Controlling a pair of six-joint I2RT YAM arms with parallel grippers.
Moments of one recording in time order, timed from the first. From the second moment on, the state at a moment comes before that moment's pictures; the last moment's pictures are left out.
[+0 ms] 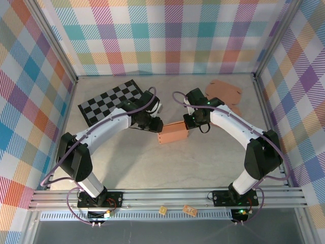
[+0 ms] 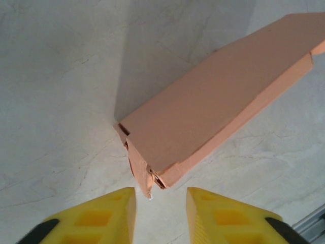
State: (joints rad) left arm -0.65 1.64 1.40 -0.89 0.15 -0.36; right arm 0.55 1.62 1.32 -0.88 -0.04 0.20
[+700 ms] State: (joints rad) left arm -0.65 1.68 1.41 -0.90 0.15 -0.40; right arm 0.55 1.62 1.32 -0.88 -0.04 0.22
